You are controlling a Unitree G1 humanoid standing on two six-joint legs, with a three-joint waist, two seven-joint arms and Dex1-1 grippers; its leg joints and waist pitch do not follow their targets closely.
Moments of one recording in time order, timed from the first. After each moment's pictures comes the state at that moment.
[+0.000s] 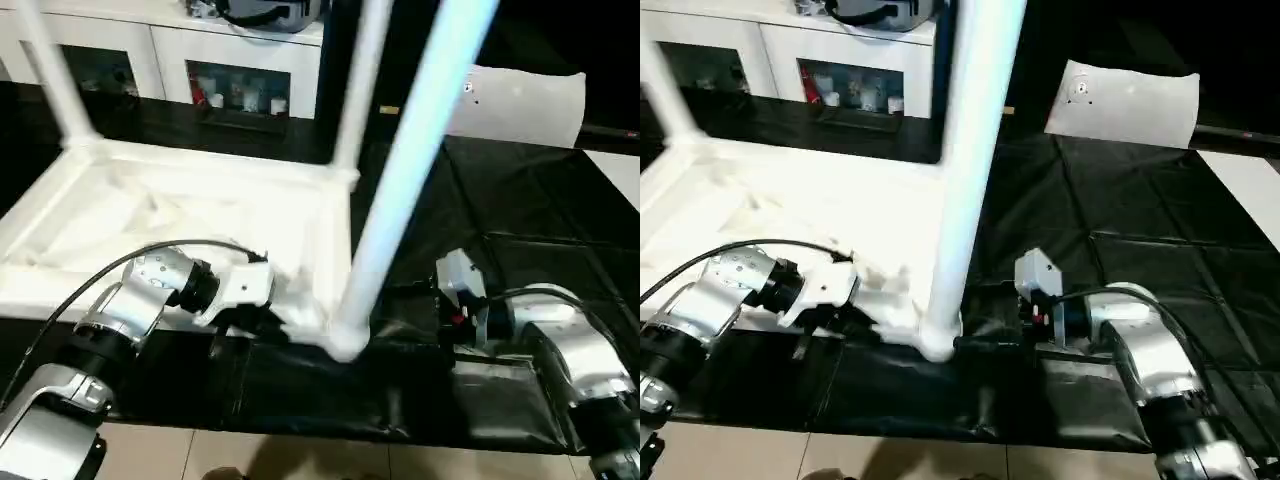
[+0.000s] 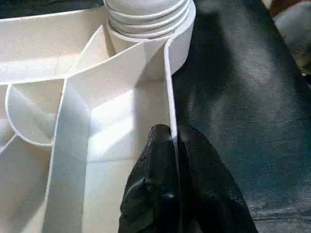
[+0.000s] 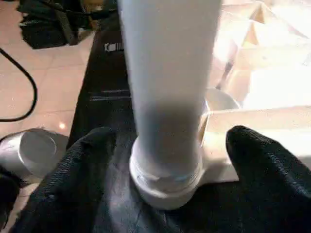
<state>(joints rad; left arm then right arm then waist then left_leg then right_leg) -0.59 0.54 -0.39 0.56 0.02 -0.15 -1.49 -0.37 -0.48 0.19 0.29 0.30 0.11 1.36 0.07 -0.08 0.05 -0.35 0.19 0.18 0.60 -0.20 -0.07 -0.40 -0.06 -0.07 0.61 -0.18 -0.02</state>
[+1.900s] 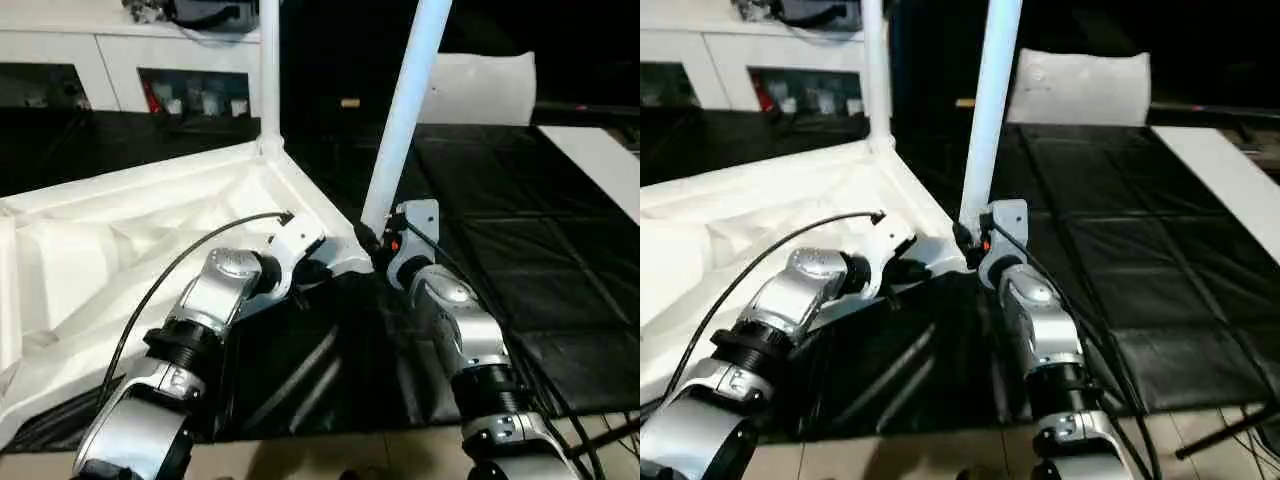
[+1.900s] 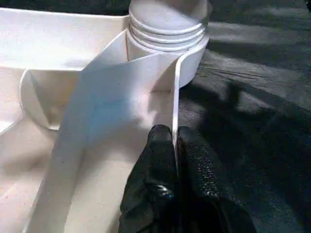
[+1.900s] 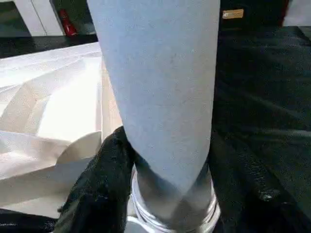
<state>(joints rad) -0.66 0.17 -0.20 0.59 0.08 0.40 -0.80 -0.48 0.04 -0.04 0.44 0.11 0.24 0.26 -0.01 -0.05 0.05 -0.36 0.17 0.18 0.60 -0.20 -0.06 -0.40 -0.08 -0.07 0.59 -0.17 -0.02</state>
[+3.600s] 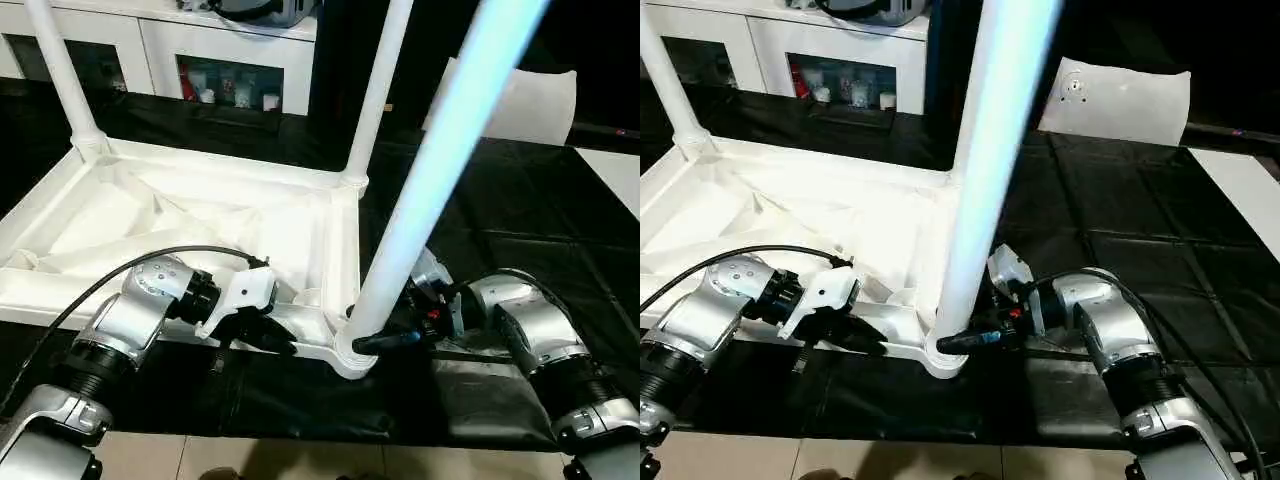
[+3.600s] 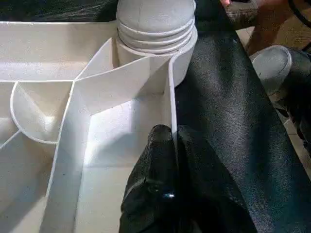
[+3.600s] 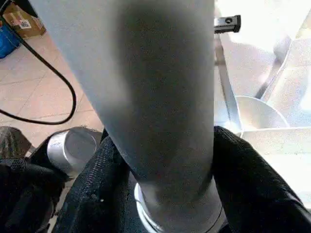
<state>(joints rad) -0.51 0.52 -0.33 0.42 -0.04 0.04 -1.51 -0.49 -0.40 0.24 0.48 0.28 0.14 1.53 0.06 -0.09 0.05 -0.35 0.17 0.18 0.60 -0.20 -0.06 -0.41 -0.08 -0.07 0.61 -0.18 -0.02</state>
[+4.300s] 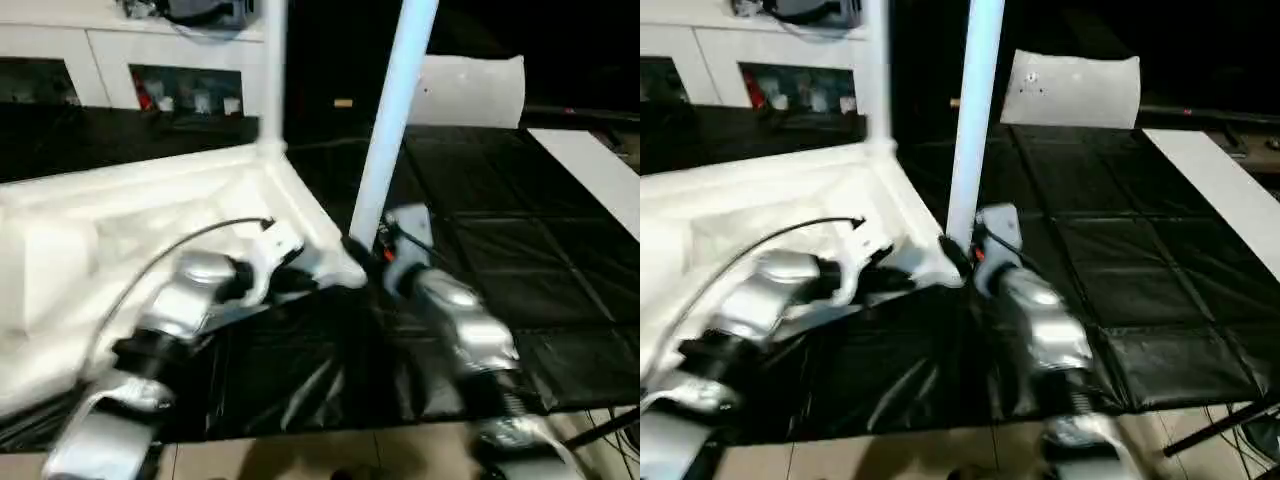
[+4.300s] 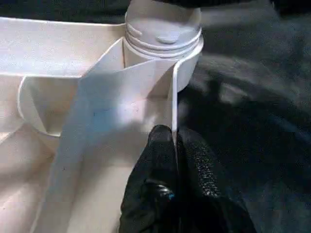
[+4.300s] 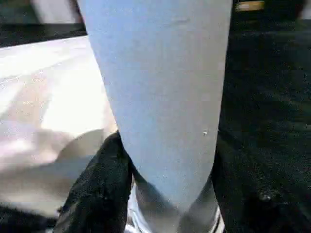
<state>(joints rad) -0.61 0.23 -0.19 0.52 0.05 0.39 -0.87 -0.51 0.08 -0.03 0.48 0.08 0.27 0.24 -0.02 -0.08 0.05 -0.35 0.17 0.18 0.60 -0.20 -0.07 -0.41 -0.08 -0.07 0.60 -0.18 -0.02</state>
